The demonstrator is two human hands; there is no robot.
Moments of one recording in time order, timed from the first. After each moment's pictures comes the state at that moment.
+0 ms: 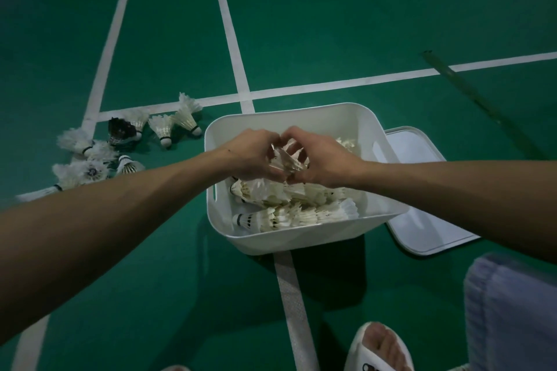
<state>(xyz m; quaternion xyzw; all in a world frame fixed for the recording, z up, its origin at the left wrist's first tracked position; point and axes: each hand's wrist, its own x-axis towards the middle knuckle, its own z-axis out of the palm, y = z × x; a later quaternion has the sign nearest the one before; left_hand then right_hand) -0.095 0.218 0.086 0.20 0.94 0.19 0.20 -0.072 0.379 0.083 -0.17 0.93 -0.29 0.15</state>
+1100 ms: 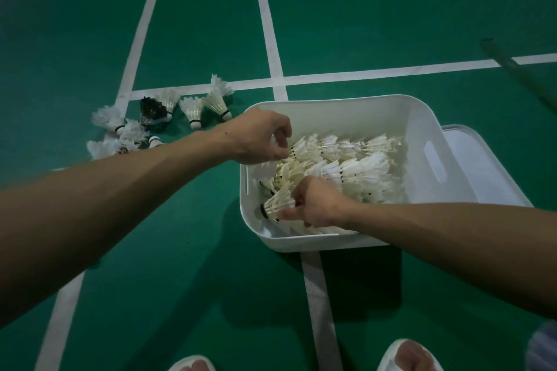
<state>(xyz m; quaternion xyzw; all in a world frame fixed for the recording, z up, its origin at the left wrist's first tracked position) -0.112 0.168 0.085 0.22 0.95 0.16 0.16 -0.053 0.320 0.021 -0.10 0.91 -0.27 0.31</state>
